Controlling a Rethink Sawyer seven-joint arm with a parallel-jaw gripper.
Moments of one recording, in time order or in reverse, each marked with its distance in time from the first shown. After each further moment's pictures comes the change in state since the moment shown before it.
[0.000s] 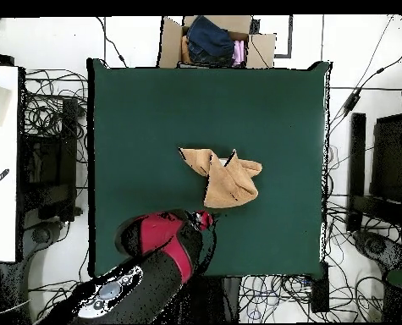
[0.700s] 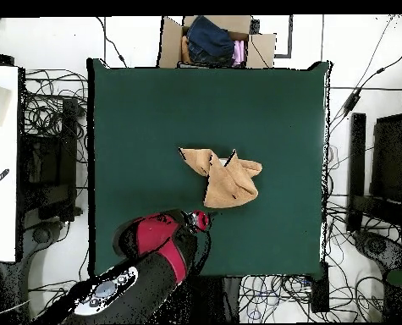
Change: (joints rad) arm 0.025 0.033 0.000 0.018 0.046 -0.074 0.016
